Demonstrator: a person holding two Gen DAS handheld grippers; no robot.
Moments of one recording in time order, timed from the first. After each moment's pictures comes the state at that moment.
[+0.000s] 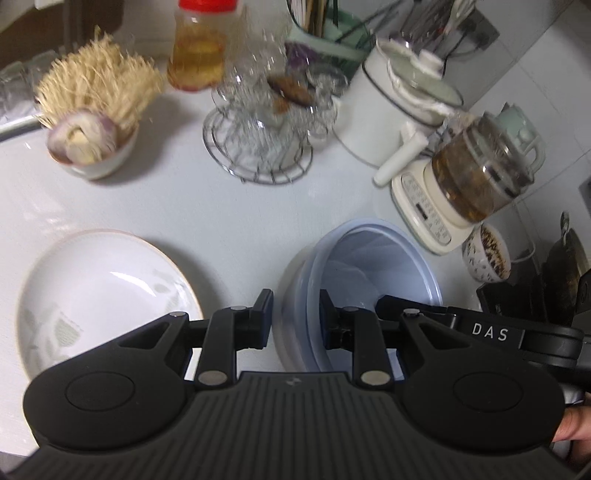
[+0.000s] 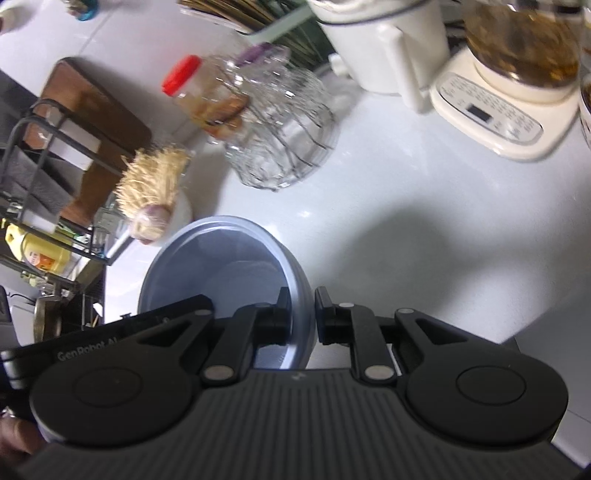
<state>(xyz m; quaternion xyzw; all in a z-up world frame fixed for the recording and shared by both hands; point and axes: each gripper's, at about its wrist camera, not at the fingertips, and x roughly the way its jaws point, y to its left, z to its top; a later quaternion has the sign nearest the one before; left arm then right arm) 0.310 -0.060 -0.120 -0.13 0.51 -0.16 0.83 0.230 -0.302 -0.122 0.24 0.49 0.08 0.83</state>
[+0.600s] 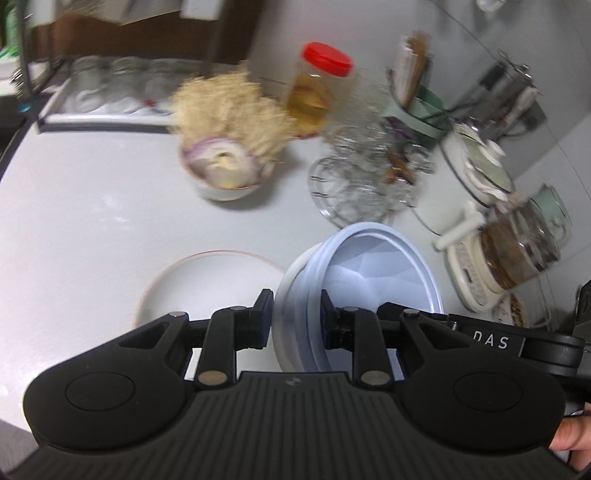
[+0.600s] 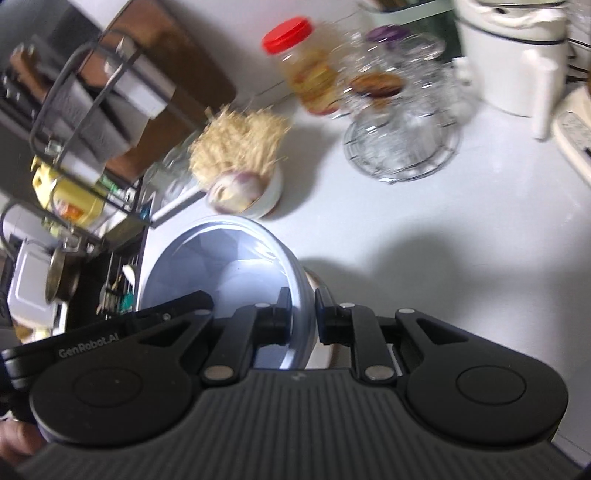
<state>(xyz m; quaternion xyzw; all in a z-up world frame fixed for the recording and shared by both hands) 0.285 0.059 -0.112 -0.19 0.47 -0.06 0.86 0.257 -0.183 -0.109 0.18 0.50 0.16 0.83</state>
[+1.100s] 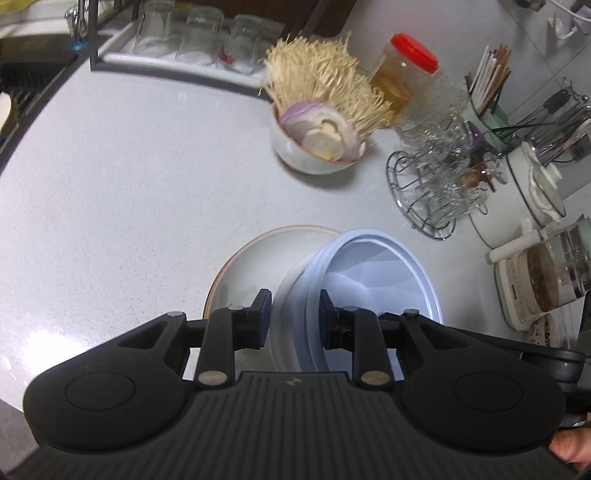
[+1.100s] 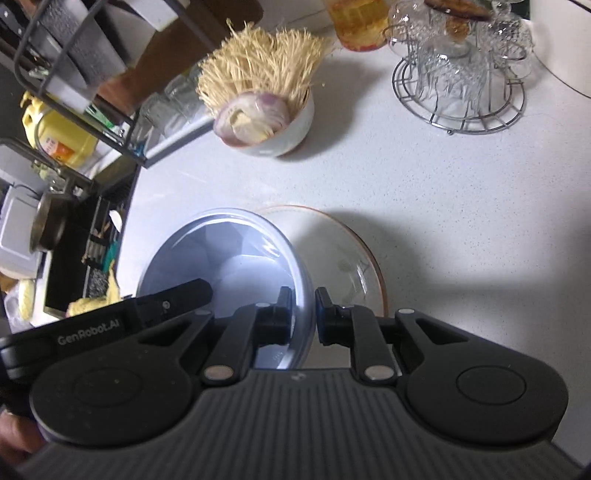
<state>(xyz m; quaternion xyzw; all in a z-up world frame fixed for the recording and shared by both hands) 0.282 0.108 -0.175 -0.24 0.49 -0.01 0.84 0.276 -0.123 -0.163 0.13 0.55 0.19 0.80</state>
